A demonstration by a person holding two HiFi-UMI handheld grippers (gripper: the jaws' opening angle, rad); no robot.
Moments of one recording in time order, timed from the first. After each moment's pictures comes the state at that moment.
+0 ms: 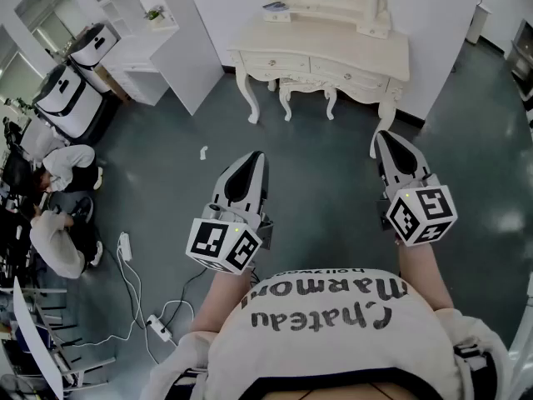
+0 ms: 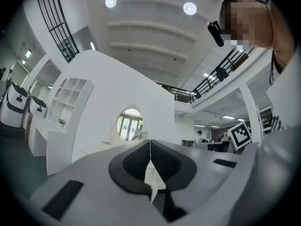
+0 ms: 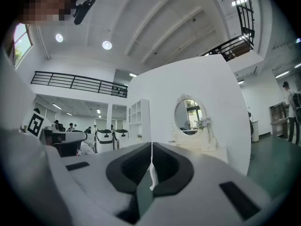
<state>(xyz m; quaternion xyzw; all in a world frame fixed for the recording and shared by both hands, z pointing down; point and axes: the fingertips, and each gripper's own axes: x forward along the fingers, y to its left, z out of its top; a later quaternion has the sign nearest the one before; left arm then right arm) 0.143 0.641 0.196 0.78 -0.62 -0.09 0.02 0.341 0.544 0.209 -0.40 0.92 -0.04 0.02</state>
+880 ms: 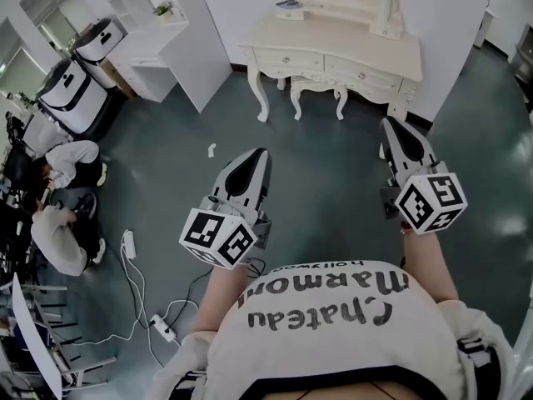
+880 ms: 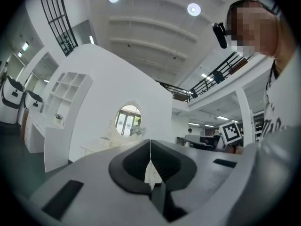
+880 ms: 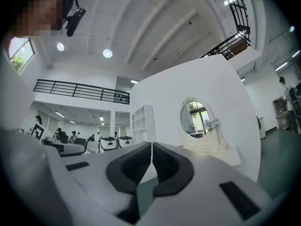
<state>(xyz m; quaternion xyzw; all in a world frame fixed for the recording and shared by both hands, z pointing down) 0.093 0.662 0.205 0.80 -0.59 -0.08 0.05 0.288 0.553 0.192 -0.38 0.92 -0.05 0.06</state>
